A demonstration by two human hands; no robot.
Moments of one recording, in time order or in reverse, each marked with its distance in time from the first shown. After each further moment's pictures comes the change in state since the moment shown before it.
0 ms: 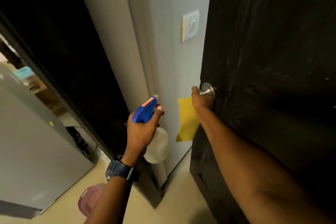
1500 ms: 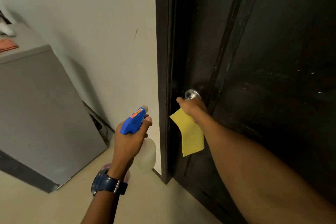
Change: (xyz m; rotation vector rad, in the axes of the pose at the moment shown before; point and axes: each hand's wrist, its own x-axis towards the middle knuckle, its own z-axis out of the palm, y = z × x) left_hand -0.137 -0.052 -0.272 0.011 -0.020 -0.055; right_hand -0.296 0.054 0.023 -0.676 -0.273 -0.084
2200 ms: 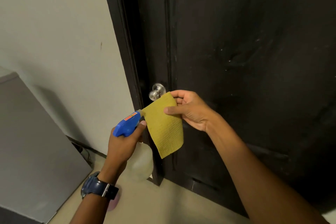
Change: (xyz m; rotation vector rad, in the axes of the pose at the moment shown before) left_hand -0.103 0.045 -0.017 -0.013 -0.263 0.087; right_hand -0.204 0.058 -0.122 0.684 -0.430 -0.370
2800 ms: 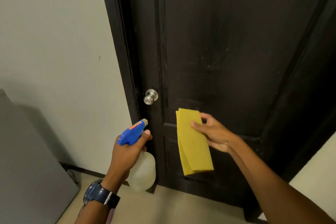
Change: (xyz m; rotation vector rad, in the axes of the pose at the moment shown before) left_hand -0.057 0.011 -0.064 -0.045 -0.208 0.034; right_hand -0.125 0.034 0.022 0.039 0.386 0.217
